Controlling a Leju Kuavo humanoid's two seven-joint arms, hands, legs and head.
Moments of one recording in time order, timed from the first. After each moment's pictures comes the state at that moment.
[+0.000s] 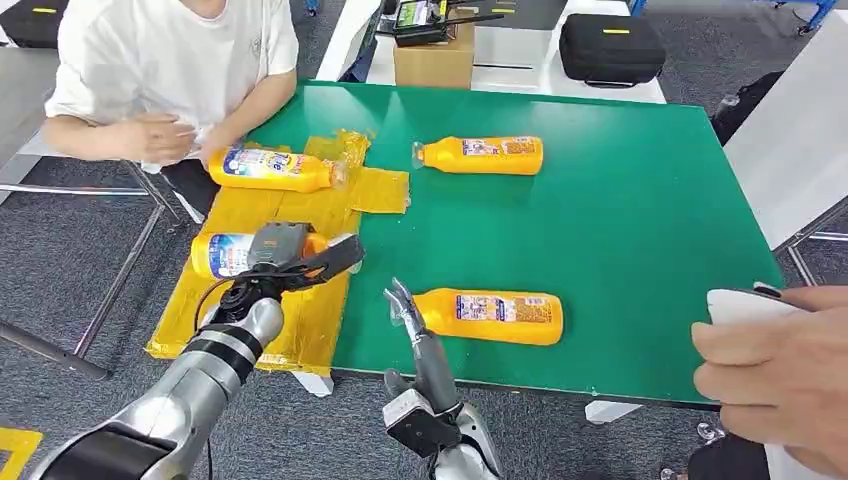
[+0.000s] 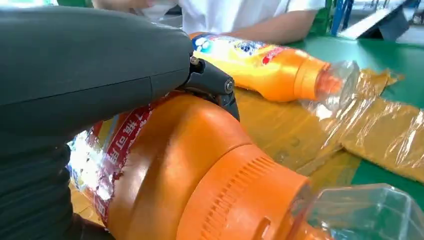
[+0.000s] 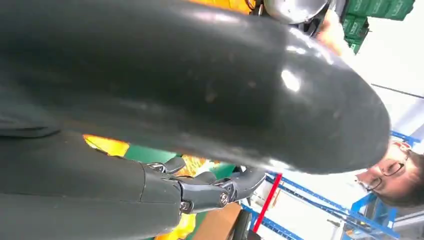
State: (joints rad) left arm -0.62 -0.05 -0.28 -0.67 -1.12 0.21 0.14; right arm -0.15 0.24 0.74 -1.03 0.37 -0.40 -0.63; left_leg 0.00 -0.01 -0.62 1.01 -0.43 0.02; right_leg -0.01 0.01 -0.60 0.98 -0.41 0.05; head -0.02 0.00
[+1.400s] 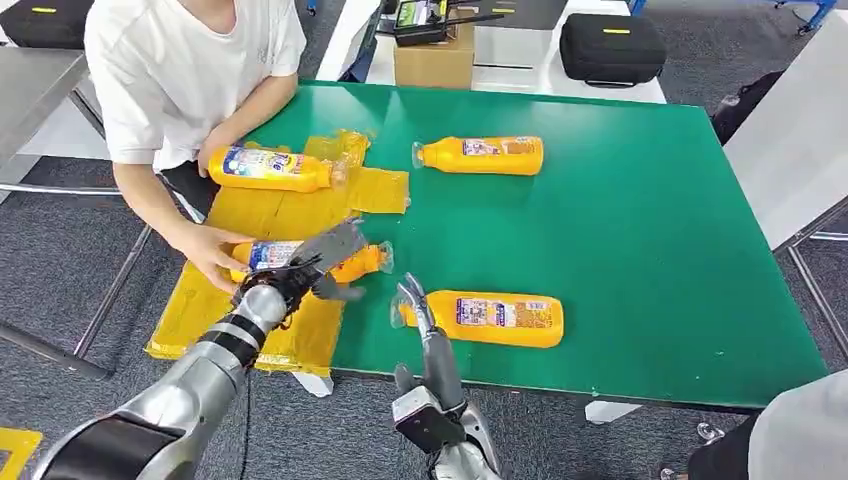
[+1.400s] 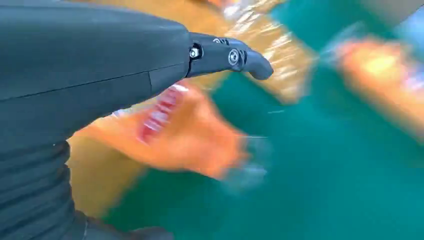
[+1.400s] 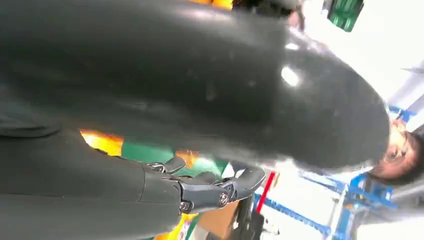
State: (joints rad) left arm -0.62 -0.09 -0.23 -0.64 -0.53 -0.07 -0.20; right arm -0.15 0.25 0.72 -1.00 0.30 -0.49 -0.69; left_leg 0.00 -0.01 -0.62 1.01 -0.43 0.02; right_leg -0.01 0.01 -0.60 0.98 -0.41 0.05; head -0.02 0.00
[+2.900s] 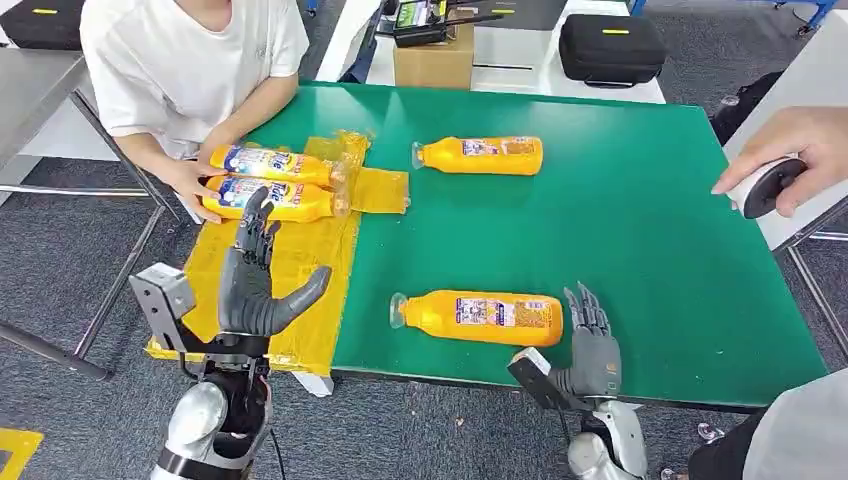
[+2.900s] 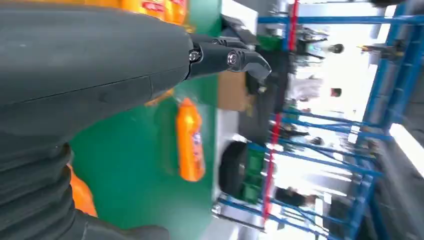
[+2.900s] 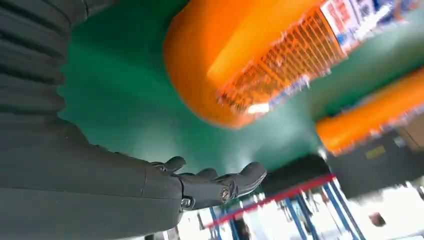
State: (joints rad) left arm -0.06 -0.13 -0.29 -1.67 0.10 0.21 -0.19; right arm -0.16 0.02 0.17 -0.94 0.98 -0.55 -0.32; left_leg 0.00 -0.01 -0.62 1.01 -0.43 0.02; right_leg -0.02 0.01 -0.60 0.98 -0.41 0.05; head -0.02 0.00
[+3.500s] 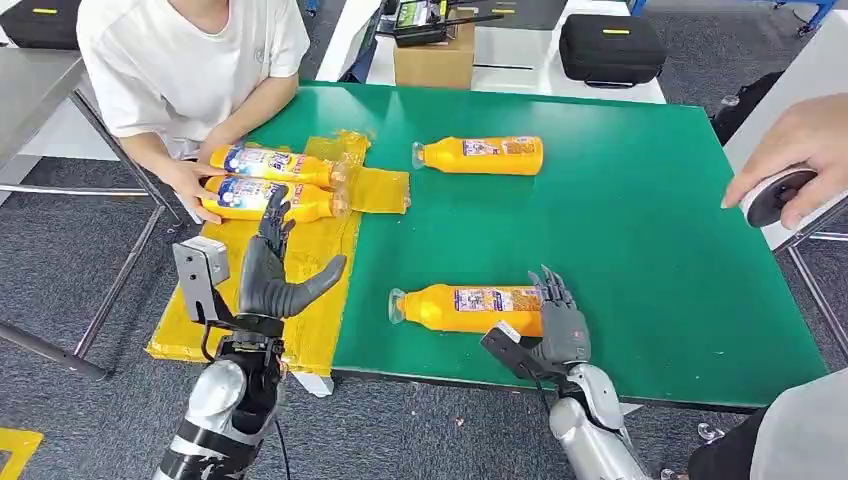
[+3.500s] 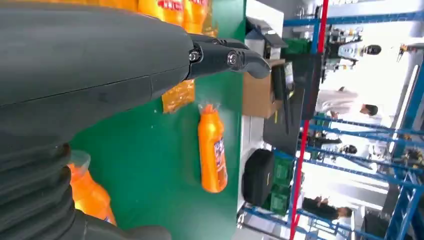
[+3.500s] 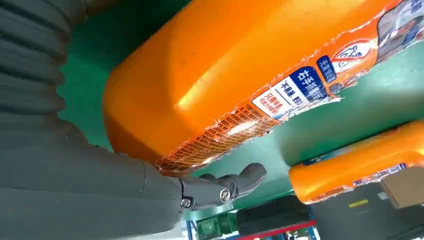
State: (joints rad) left arm -0.14 -0.13 -0.31 -1.54 0.09 0.24 -0.14; right arm -0.33 0.04 0.26 -0.75 1.03 -0.46 -0.25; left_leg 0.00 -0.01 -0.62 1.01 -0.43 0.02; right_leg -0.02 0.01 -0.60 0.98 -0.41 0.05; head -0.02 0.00
